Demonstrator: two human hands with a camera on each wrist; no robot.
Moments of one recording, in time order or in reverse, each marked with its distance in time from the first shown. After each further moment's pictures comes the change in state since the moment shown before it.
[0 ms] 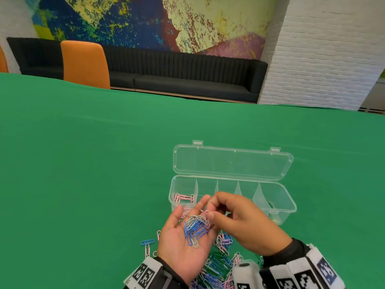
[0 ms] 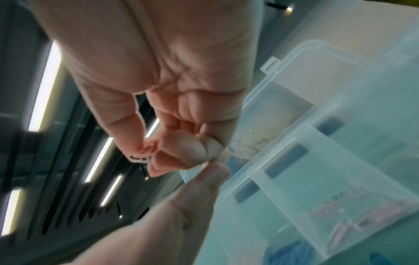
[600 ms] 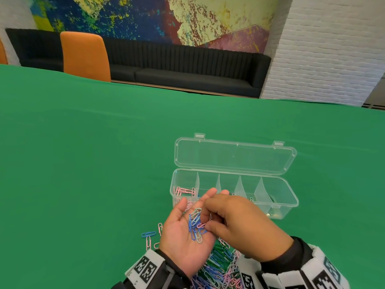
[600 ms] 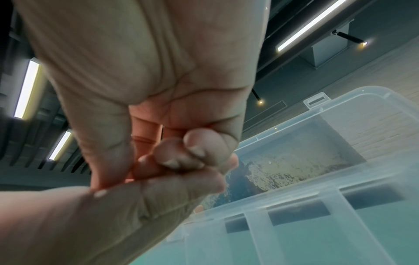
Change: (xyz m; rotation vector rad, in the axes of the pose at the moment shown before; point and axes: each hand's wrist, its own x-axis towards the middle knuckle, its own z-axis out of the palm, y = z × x) left_hand -0.003 0.001 -0.002 0.142 -0.044 -0.044; right_hand -0.004 -0.013 0.006 -0.608 -0.092 -0.139
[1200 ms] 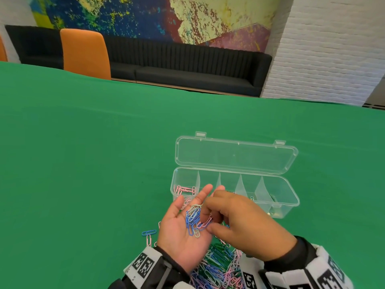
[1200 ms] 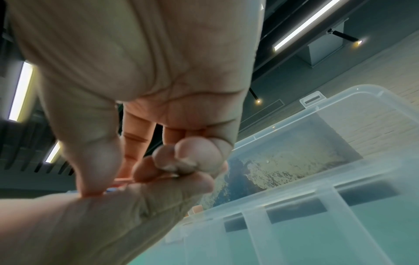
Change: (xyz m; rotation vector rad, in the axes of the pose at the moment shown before) left_hand 0.001 0.004 0.001 -0.007 0.052 0.048; right_hand -0.002 0.003 -0.001 0.084 -0.005 -0.033
